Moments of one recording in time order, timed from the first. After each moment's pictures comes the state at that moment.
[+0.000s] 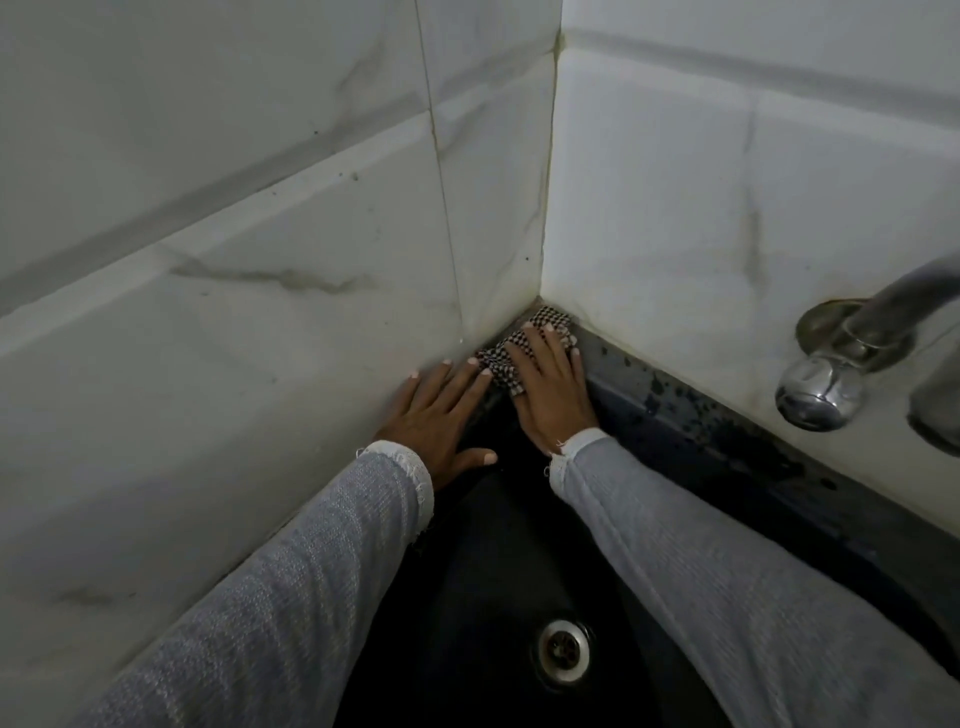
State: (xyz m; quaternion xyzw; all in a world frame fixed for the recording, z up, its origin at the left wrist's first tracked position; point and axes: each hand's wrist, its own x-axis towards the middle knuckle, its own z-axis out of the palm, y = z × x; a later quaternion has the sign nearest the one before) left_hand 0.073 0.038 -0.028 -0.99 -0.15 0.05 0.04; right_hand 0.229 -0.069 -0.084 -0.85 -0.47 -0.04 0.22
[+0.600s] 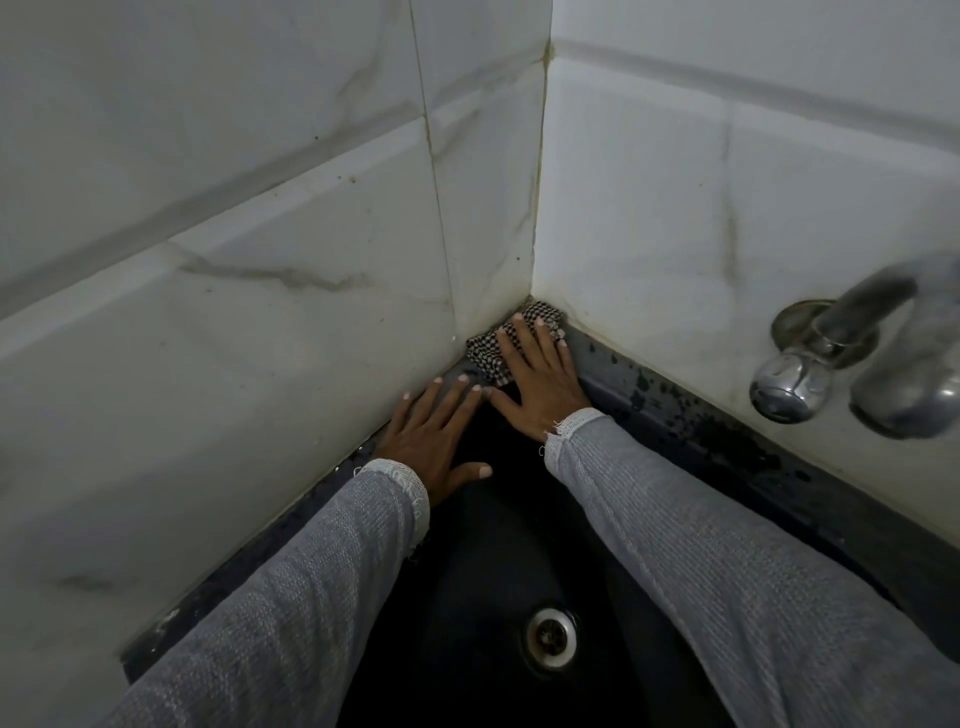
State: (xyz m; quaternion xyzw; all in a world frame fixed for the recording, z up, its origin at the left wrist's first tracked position) left_hand 0.059 0.019 -0.031 -0.98 -0.17 0.08 -0.02; right_hand 0.232 -0.073 -0.070 -0.86 -0.48 0.01 0.16
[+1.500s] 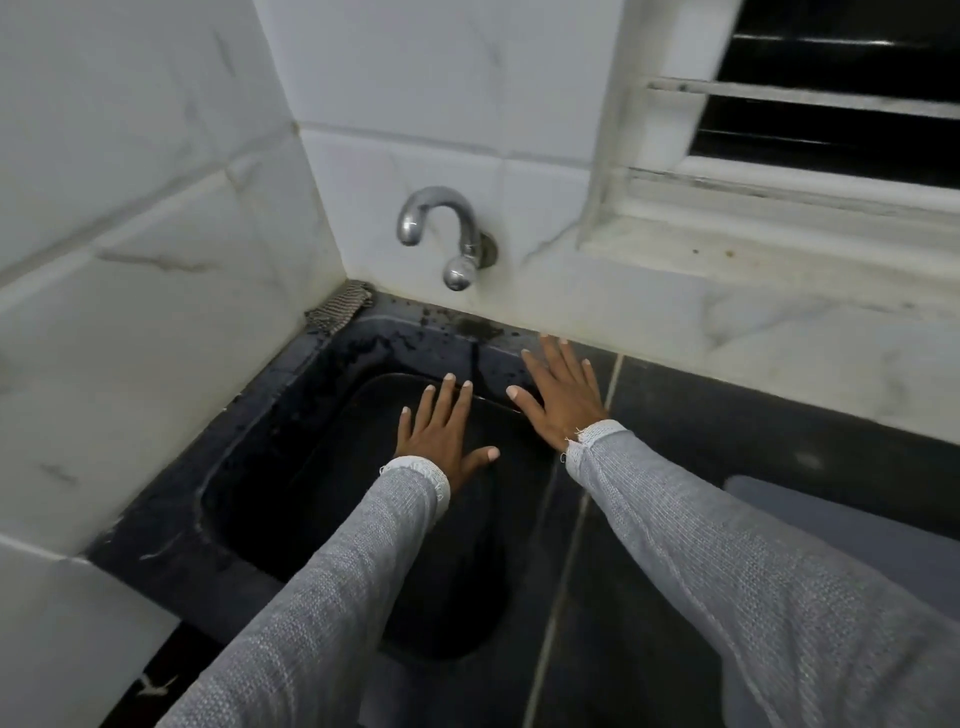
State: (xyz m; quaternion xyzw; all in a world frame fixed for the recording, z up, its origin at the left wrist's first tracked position) left_hand -0.025 -0.285 0.040 -0.99 -0.11 0.05 -0.12; right_hand 0.084 -0.448 0.043 -0.95 -0.27 0.00 0.16
